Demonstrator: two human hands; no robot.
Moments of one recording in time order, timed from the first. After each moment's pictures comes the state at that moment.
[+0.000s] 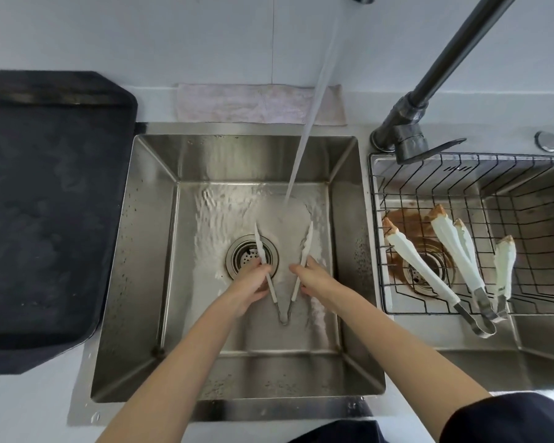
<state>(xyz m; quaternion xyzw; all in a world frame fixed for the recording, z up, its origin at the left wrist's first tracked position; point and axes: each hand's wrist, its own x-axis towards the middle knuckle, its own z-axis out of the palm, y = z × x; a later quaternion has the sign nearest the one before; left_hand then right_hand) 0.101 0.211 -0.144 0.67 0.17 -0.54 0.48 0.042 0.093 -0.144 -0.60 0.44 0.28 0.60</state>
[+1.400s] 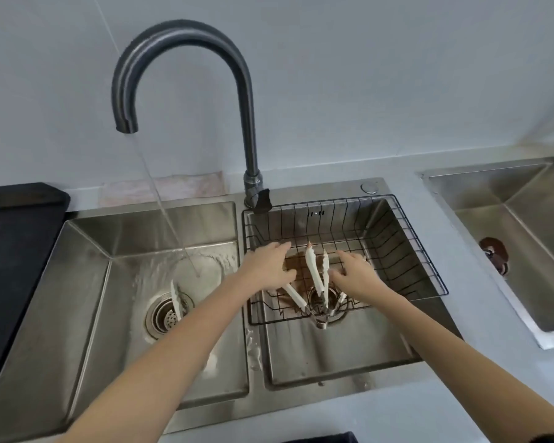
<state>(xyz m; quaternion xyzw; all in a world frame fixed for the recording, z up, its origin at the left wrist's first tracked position) 0.009 0.018 0.002 0.86 -0.42 -0.29 0.06 -0.110 -0.115 -0.027 -0.88 0.35 0.14 0.30</state>
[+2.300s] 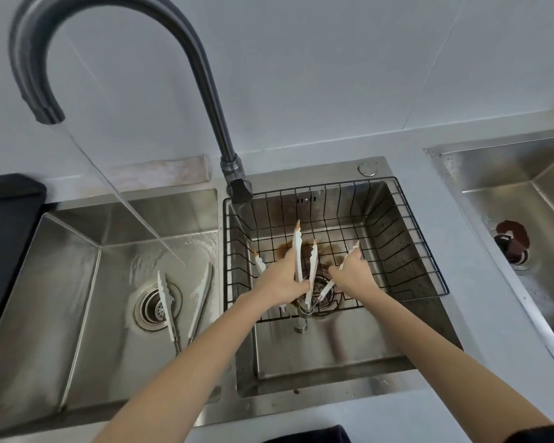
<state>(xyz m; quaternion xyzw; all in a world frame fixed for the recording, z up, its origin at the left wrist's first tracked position) -0.031 -0.031 -0.044 0.85 -0.31 -0.38 0.20 -0.108 -0.150 -0.070 -0.76 0.48 0.11 0.43</state>
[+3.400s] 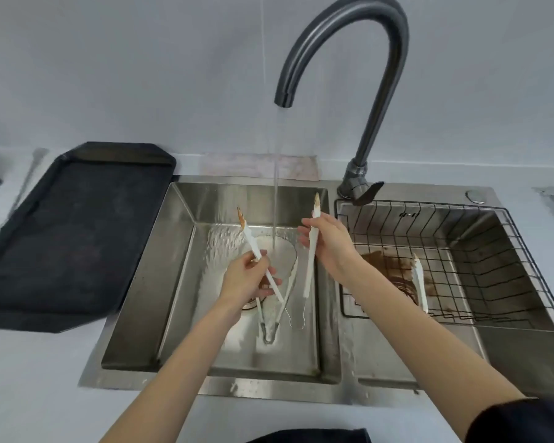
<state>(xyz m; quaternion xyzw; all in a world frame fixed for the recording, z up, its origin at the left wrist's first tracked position) 0.046 0.195 -0.010 0.71 0.07 -0.31 0.63 0.033 0.041 -0.001 -0.47 0.35 -0.03 0.81</state>
